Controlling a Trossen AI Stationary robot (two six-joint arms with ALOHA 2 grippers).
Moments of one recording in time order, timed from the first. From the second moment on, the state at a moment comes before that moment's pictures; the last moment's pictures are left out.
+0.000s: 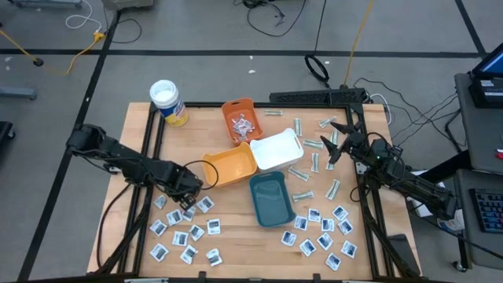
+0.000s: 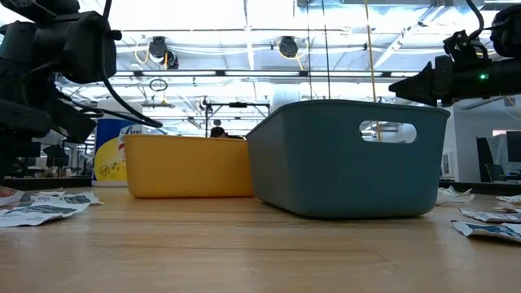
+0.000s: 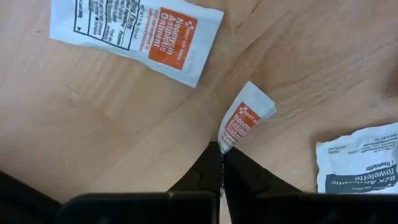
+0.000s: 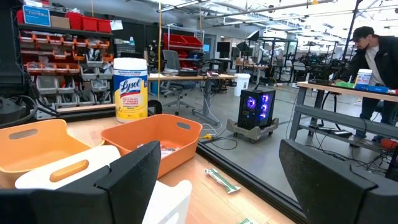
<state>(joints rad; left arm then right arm) -0.27 1.34 0.56 -0.82 0.18 -1.09 -0.52 0.00 0.01 0.08 0.10 -0.07</state>
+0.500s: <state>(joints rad) -0.16 1.17 0.72 -1.05 0.16 -1.09 -0.52 0.00 0.01 0.08 0.10 -0.07</state>
